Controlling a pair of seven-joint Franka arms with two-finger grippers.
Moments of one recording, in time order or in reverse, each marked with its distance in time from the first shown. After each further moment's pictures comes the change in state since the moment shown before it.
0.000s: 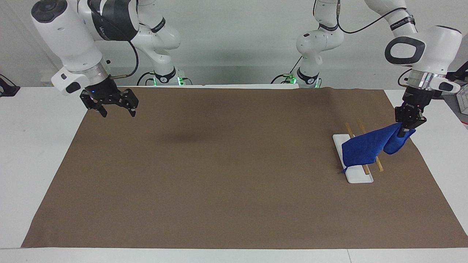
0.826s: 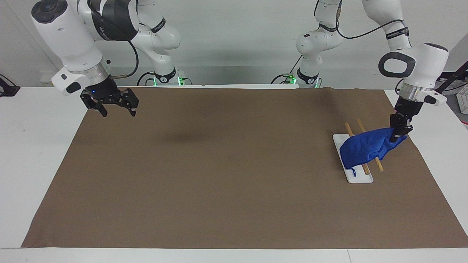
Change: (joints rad) left arm 0.047 0.051 0.001 -0.093 0.001 0.101 0.205; right arm 0.000 0.000 0.000 0.000 0.000 -0.004 0.000
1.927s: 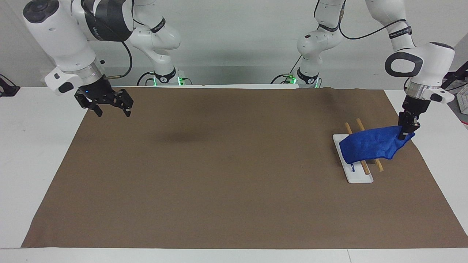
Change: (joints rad) left arm 0.062 0.011 -0.003 -0.001 0.000 0.009 0.088; right arm -0.019 0.000 -0.009 0.000 0.000 0.000 0.000
